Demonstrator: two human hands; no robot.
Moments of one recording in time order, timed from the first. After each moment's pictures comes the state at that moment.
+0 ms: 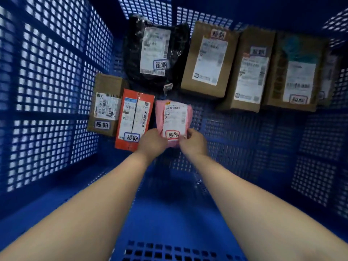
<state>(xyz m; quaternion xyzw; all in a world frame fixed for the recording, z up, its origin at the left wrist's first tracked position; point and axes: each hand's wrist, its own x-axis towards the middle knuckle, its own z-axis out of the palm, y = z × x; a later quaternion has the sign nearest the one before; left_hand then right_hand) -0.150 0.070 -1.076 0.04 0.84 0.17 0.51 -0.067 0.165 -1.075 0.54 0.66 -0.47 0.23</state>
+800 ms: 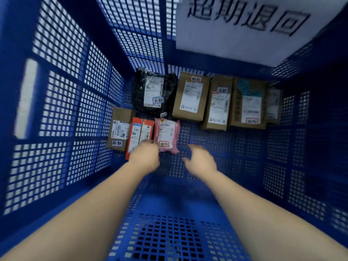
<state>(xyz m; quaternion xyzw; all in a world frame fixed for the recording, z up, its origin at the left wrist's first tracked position) -0.165 0.077 -0.932 0.31 0.85 -0.07 0.41 -0.046 0.202 -0.920 0.38 0.79 -0.34 0.33</state>
